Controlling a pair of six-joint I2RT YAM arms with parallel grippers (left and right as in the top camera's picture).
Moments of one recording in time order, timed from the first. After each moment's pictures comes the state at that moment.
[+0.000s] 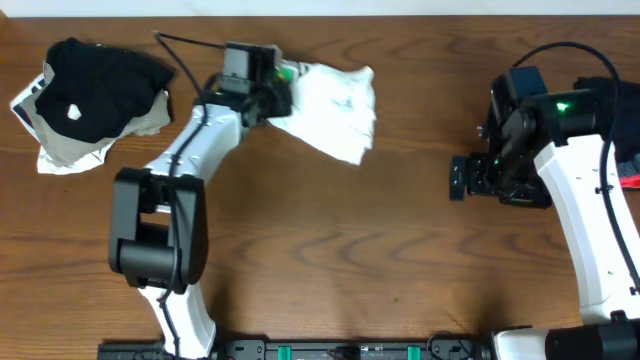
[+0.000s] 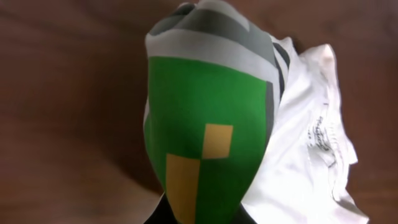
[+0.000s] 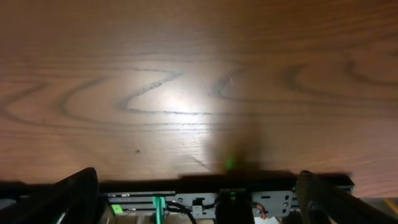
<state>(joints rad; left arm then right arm) -0.16 1.99 1.39 -0.27 0.26 -0.24 0.13 1.54 1.51 -1.57 -0.03 0.26</state>
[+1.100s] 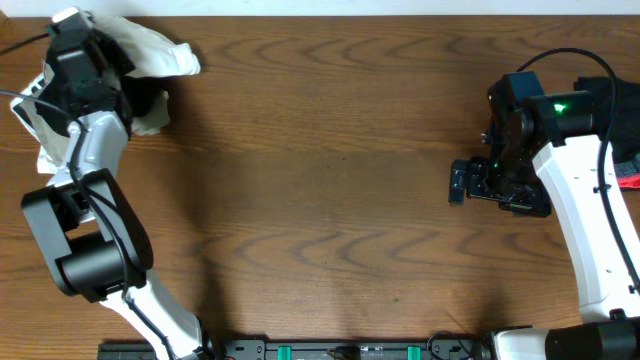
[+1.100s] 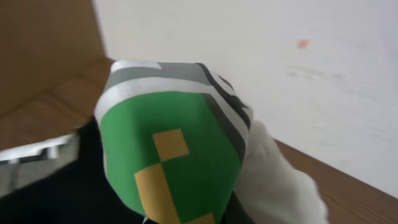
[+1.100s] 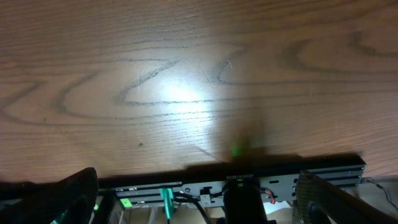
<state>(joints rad) 0.34 1.99 1.40 0.22 -0.09 -0.20 0.13 1.54 1.50 -1.61 -0.03 0.33</state>
